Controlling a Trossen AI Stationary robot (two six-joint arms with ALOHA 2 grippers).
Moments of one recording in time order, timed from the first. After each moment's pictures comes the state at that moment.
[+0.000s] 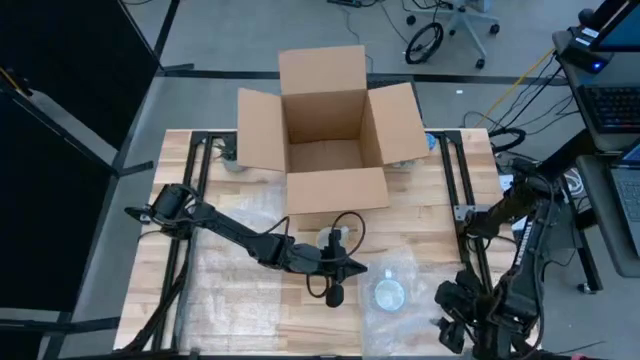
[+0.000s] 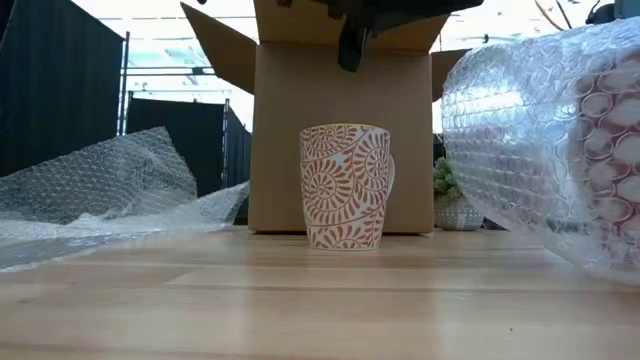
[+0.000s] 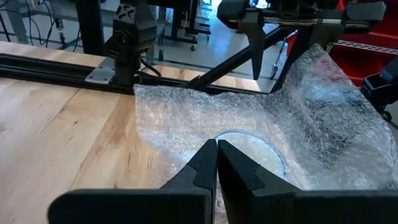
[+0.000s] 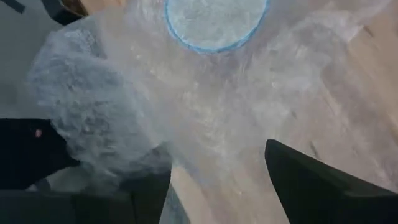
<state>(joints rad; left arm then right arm) -0.34 1.92 1.23 0.46 -0.24 -0.23 1.18 1.52 1.30 -1.14 0.39 1.72</state>
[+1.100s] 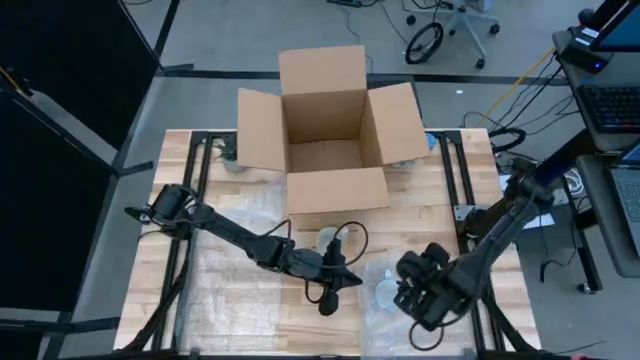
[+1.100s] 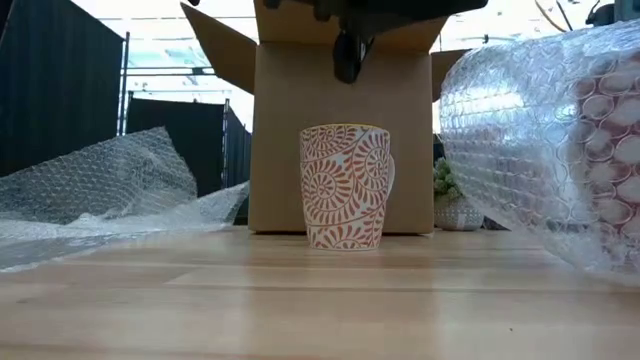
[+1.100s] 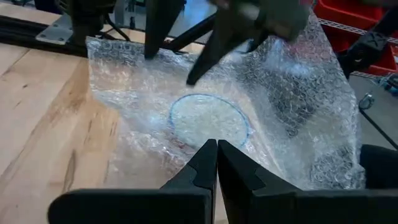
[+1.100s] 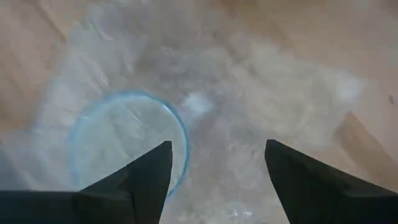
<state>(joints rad) -0.36 1.92 1.23 0.38 -0.12 -0.31 0.80 1.62 1.30 -1.22 0.38 1.48</state>
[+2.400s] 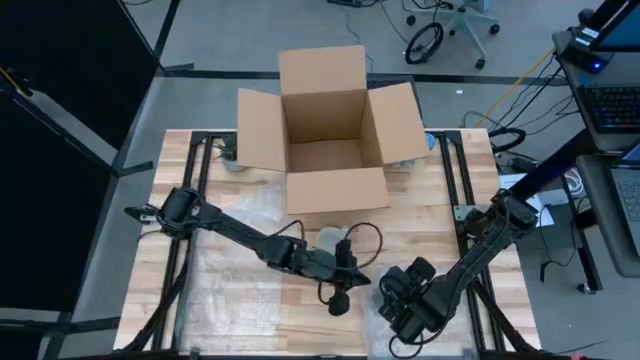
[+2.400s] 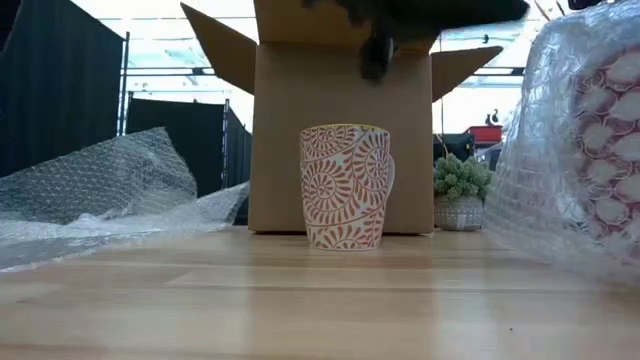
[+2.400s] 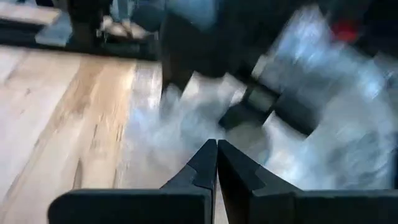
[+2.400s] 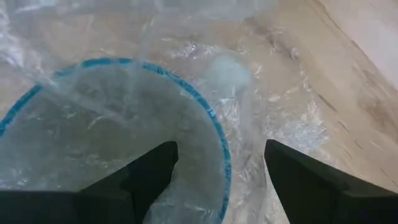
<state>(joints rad) -0.34 2.05 1.42 0.23 -0.11 -0.25 0.81 1.81 1.30 -1.09 0.40 1.52</state>
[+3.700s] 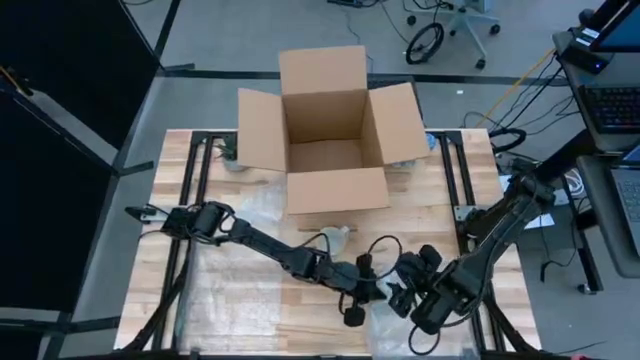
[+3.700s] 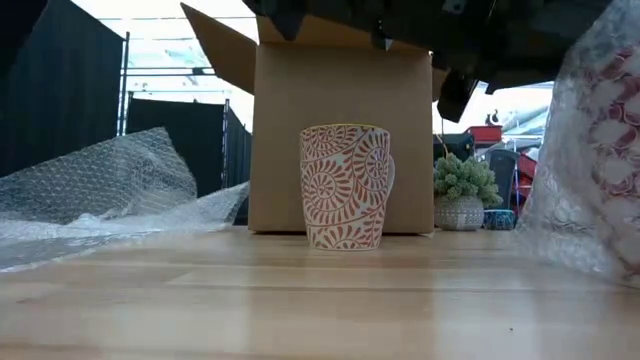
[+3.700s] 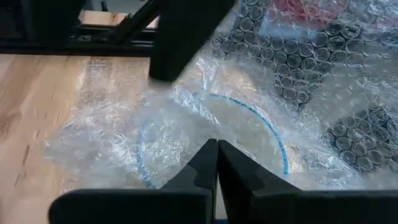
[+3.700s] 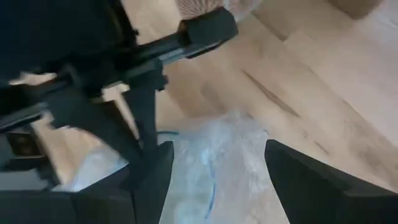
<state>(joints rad) -0.33 2.28 1.62 0.23 0.00 -0.18 0.80 1.63 1.30 -1.08 0.52 1.46</state>
